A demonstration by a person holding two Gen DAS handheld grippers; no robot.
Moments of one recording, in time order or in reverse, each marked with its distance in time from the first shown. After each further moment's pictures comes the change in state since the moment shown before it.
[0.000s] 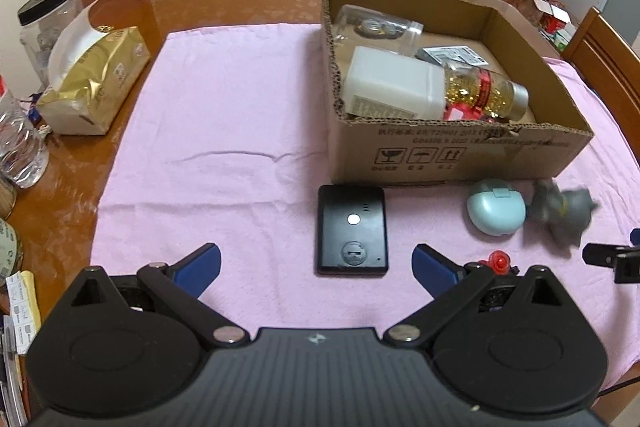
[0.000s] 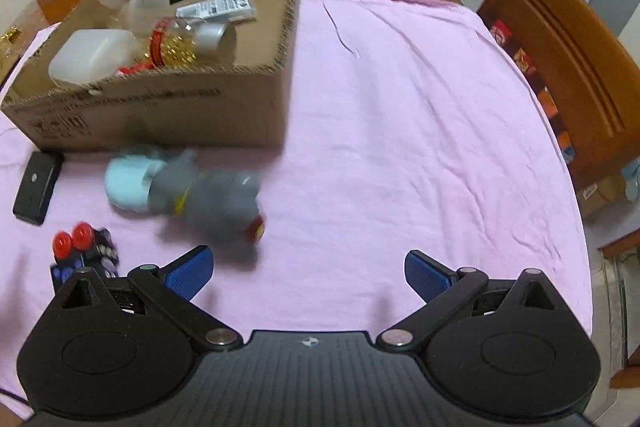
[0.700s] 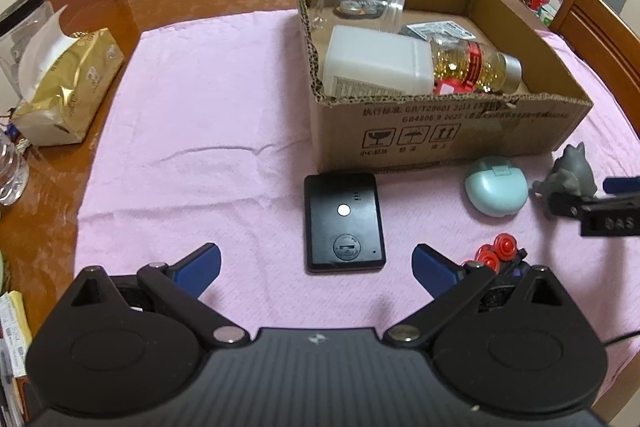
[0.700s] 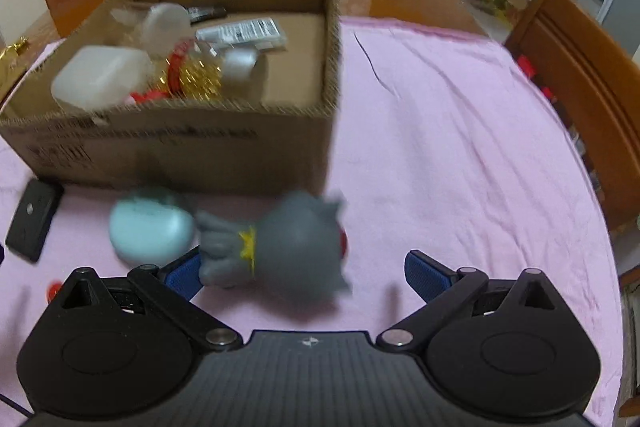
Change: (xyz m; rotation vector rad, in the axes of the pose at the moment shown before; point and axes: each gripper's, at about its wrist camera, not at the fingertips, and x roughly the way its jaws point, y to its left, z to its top) left arm 0.020 -0.006 -0.002 0.075 0.032 -0.021; right arm 0.030 0.020 0.019 -0.033 -0.099 0.030
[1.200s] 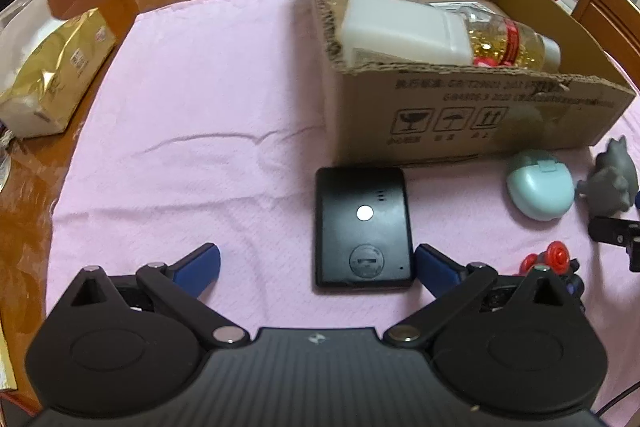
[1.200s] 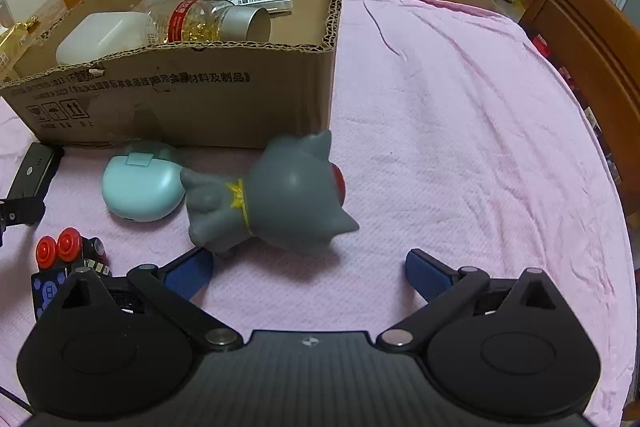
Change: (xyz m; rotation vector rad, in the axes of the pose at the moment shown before) left arm 0.038 0.007 -0.003 -0.016 0.012 0.035; right arm 0.008 -0.006 -0.011 -0.027 0.034 0.029
